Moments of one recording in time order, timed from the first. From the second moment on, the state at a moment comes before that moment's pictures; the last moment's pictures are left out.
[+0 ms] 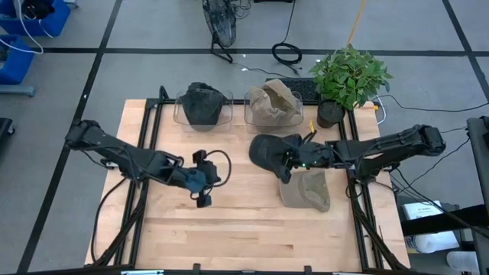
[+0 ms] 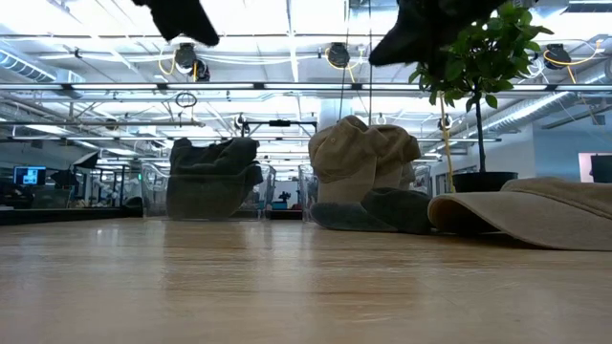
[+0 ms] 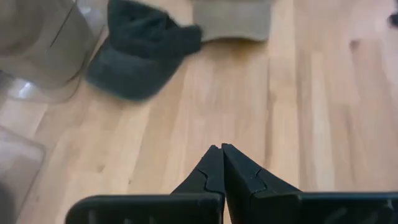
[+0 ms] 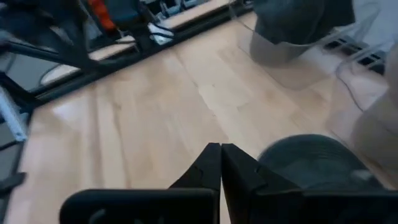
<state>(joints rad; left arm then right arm) -0.35 1.34 1.11 -0.63 -0.37 -0.35 0.13 1.20 0.86 -0.16 0.32 0.49</state>
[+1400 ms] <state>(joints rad) -0.26 0.69 0.66 -0.56 -0.29 0.01 0.58 1.69 1.40 -1.44 0.16 2.08</state>
